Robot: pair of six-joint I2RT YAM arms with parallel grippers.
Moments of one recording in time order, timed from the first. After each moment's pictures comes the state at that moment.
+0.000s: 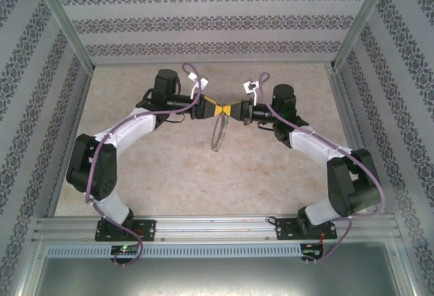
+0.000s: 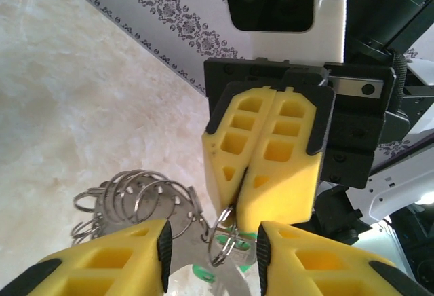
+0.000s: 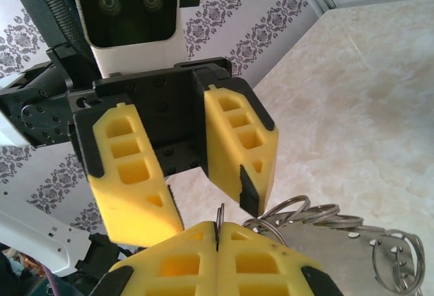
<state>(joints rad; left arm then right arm) -0.37 1.68 1.22 0.03 1.07 -0.27 0.32 1.49 0.87 0.43 -0.99 0.58</state>
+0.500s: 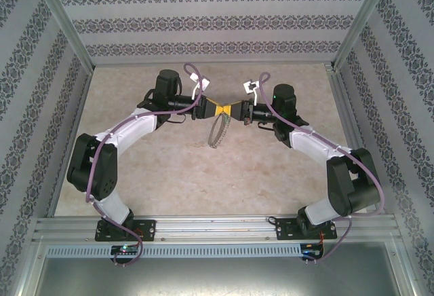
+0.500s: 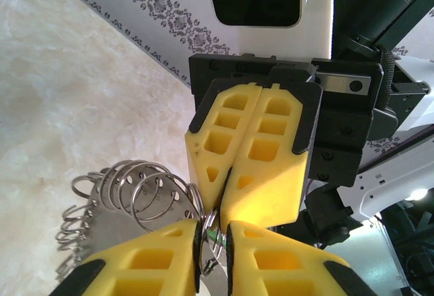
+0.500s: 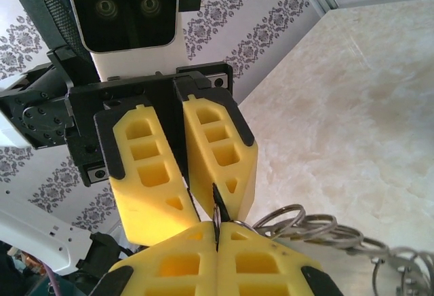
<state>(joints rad) -0.37 1.68 1.22 0.05 1.08 -0.29 0.32 1.50 0.87 0.44 -1.00 0.58</state>
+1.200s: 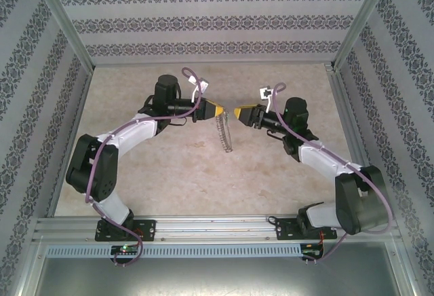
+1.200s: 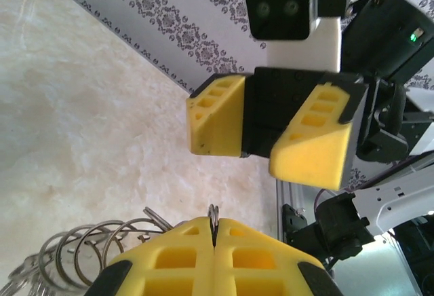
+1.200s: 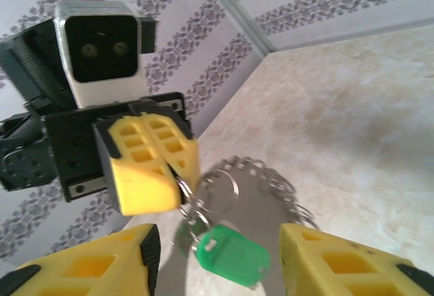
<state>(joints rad) -0.38 1.67 1.12 0.24 1.03 -0.38 0.26 1.34 0.66 0.54 -0.81 0.63</state>
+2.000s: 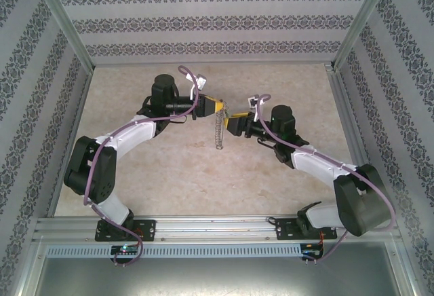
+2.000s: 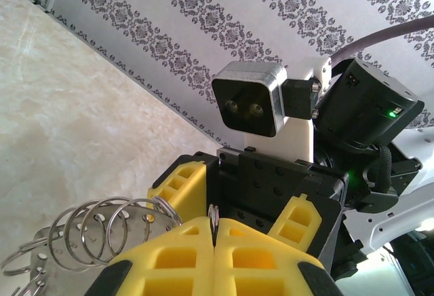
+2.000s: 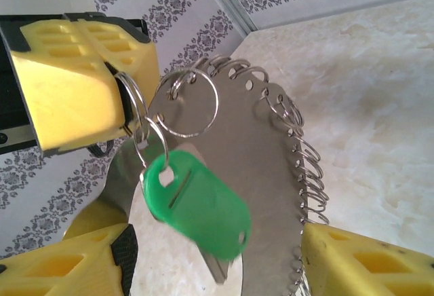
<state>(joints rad) -0.38 1.65 1.10 0.36 1.02 -0.46 0.42 1.35 0.64 0.51 -0.64 0.56</state>
